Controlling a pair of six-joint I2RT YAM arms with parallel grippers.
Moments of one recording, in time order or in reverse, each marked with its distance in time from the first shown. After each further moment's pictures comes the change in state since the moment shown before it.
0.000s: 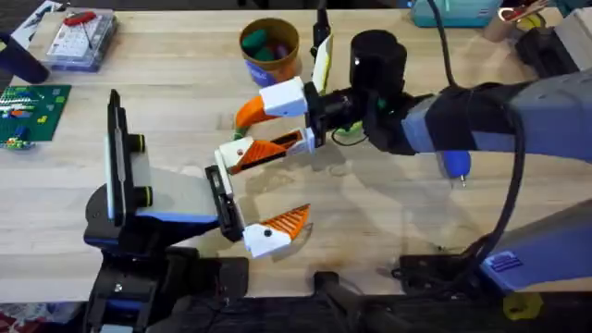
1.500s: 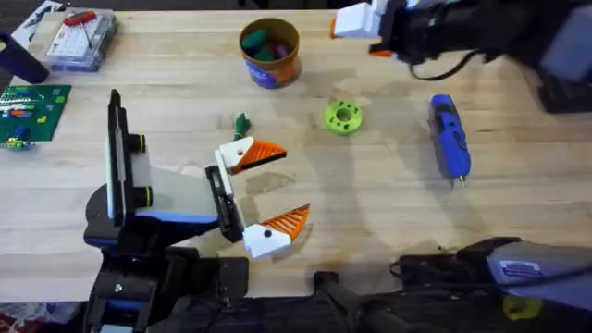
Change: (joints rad) left arm 0.000 0.000 0.000 -0.001 0.003 0.001; right arm -0.322 -0.287 0.365 -1.122 0.849 -0.874
